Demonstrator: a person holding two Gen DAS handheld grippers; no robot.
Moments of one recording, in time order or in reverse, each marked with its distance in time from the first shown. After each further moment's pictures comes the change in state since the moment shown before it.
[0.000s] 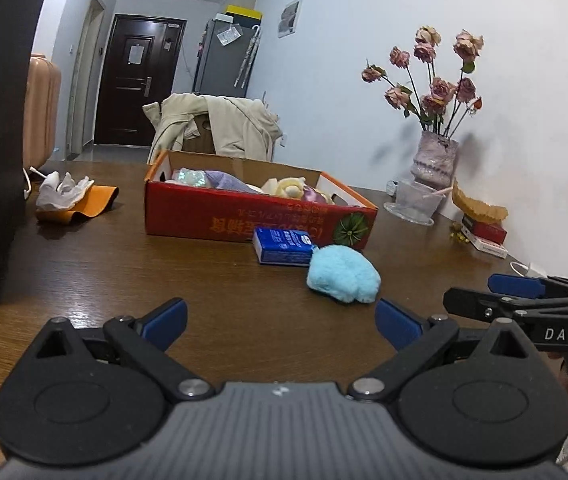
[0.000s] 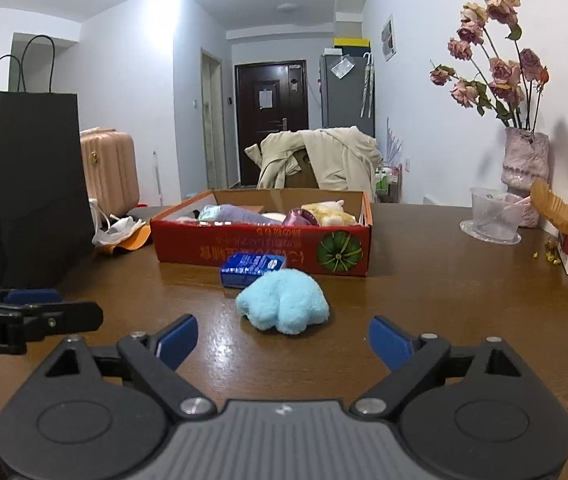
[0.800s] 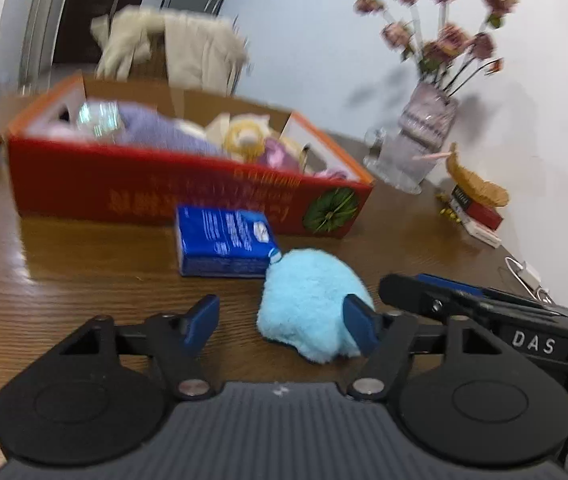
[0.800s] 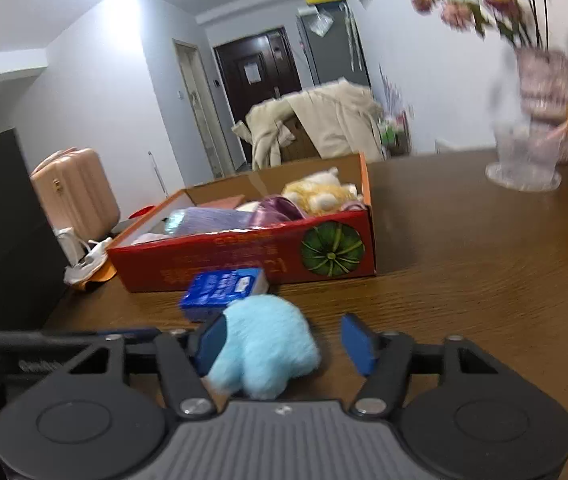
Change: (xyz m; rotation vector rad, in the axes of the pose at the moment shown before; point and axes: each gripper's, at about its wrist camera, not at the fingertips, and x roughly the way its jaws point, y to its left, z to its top) left arm 0.175 -0.009 0.040 -0.096 0.262 -0.150; right arm 0.125 -0.066 0.032 0.219 0.131 0.101
